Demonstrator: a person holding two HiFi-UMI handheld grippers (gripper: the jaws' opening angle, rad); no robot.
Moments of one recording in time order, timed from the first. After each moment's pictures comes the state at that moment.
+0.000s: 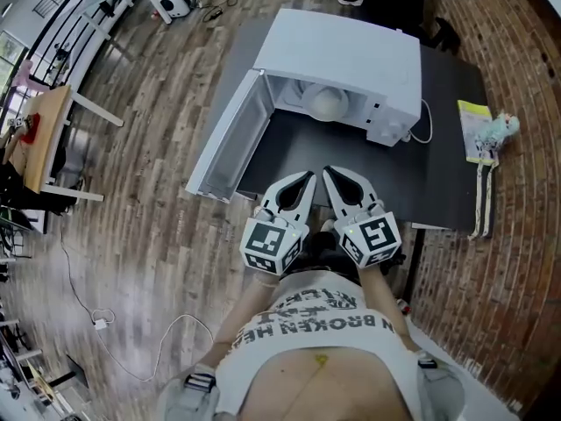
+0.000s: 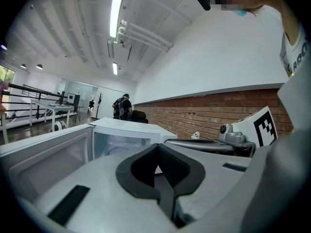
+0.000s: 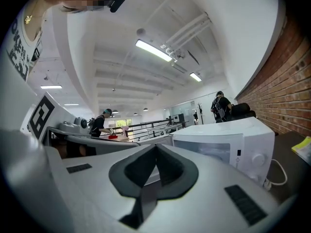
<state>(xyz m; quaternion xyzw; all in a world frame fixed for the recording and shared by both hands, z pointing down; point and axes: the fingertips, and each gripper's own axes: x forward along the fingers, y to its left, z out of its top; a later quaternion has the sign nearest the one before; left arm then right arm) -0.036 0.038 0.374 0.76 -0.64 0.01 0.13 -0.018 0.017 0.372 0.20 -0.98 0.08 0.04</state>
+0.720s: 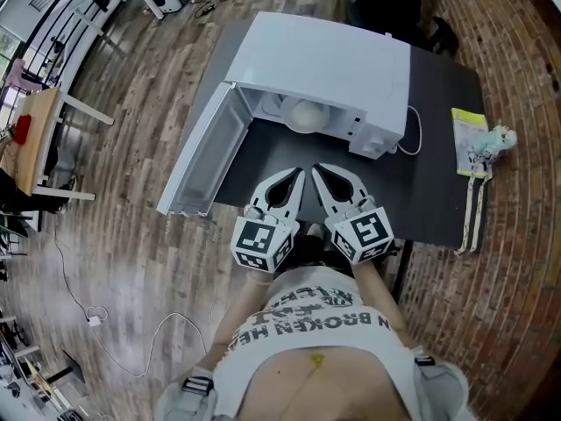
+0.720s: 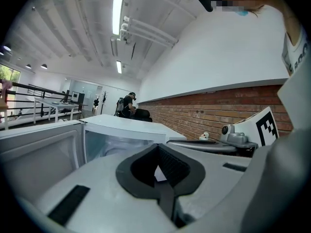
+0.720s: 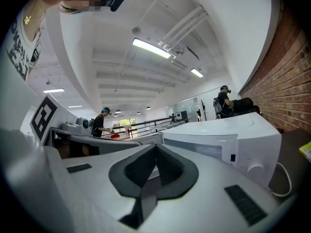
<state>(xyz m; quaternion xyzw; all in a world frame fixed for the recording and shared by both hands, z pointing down) -0.030 -0.043 0.389 0.74 -0.66 0.01 0.15 -0.010 -0.062 0.388 0.17 -0.98 0.09 0.05</state>
